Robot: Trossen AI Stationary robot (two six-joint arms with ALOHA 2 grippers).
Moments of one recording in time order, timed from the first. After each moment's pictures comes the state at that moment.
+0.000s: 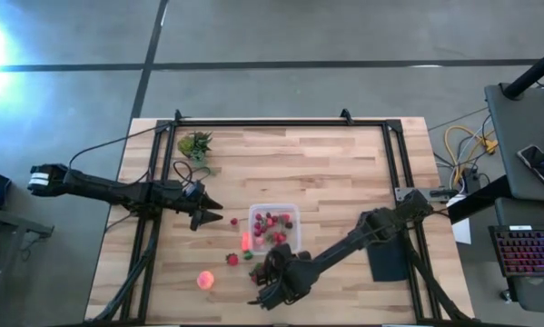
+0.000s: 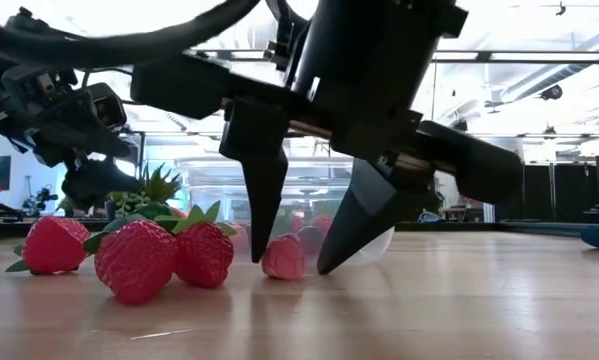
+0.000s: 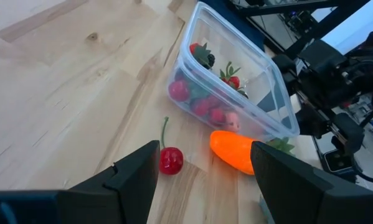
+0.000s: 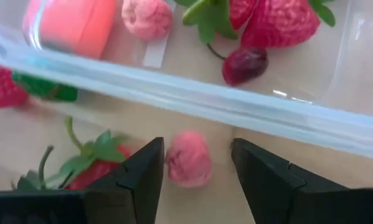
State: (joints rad) left arm -0.01 0.66 0.01 0.29 0.10 -0.64; right arm 0.52 2.49 2.07 -1.06 0.54 1.83
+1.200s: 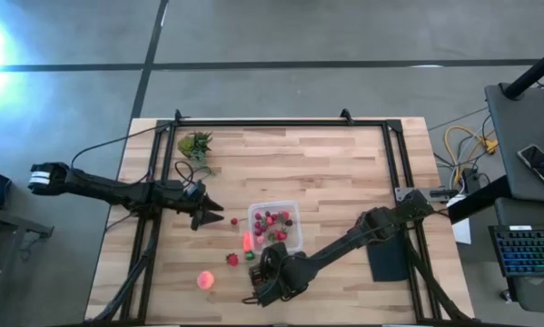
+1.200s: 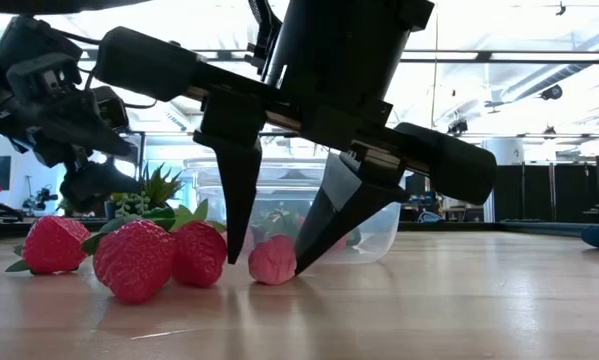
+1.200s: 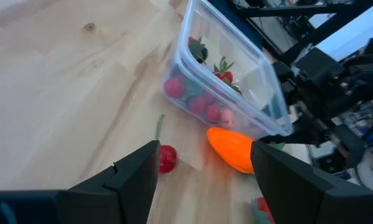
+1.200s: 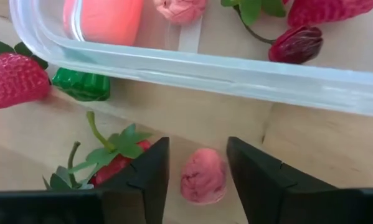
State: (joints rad) left arm -0.01 0.71 0.01 0.33 0.12 -0.70; right arm 0.52 2.49 2.10 -1.01 0.44 1.80
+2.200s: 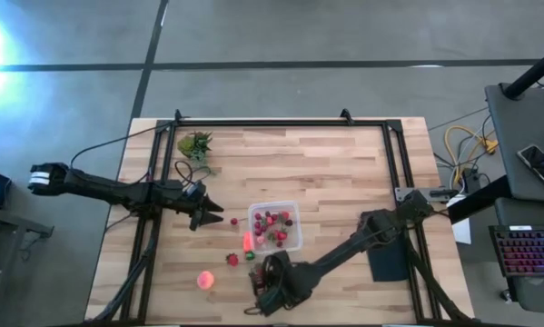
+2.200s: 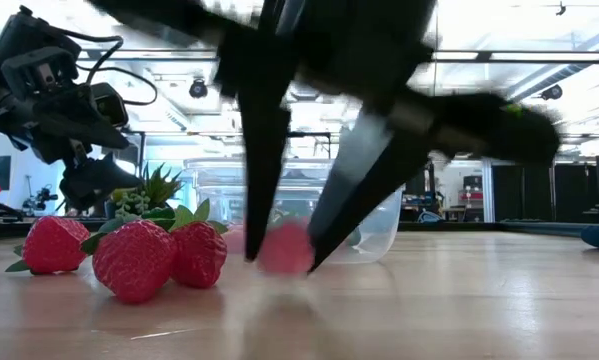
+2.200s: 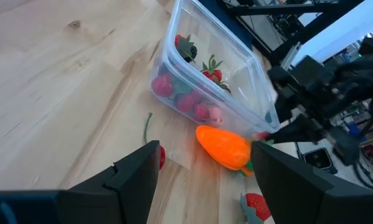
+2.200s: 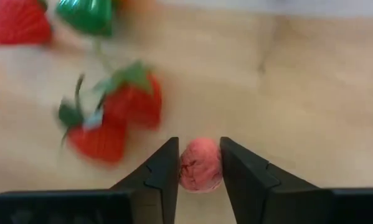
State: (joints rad) left arm -0.01 0.70 0.01 0.33 0.15 -0.70; right arm 0.55 2.49 2.17 -1.06 0.36 1.84
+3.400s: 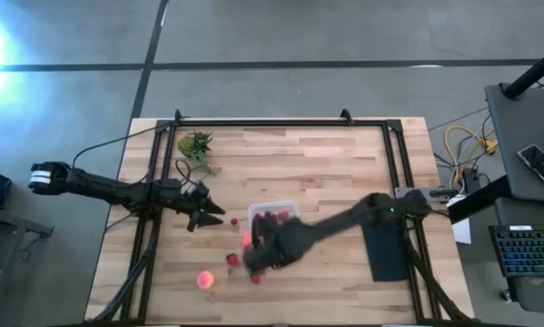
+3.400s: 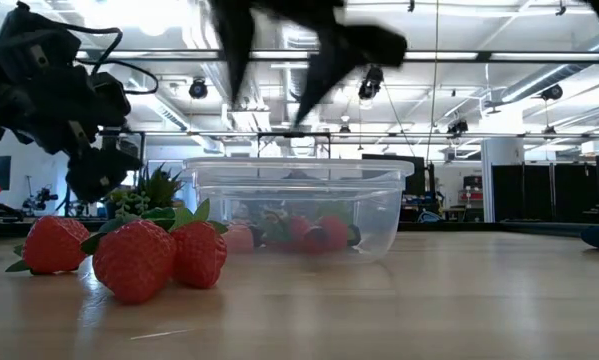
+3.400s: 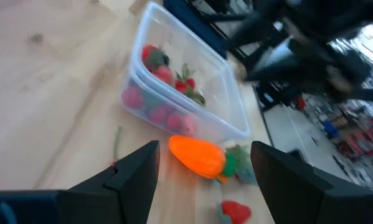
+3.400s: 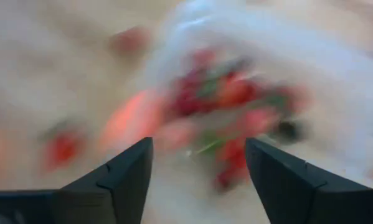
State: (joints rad) left arm -0.01 0.74 0.01 0.46 0.22 -0.70; right arm 0.38 2.40 2.32 -1.35 0.47 1.42
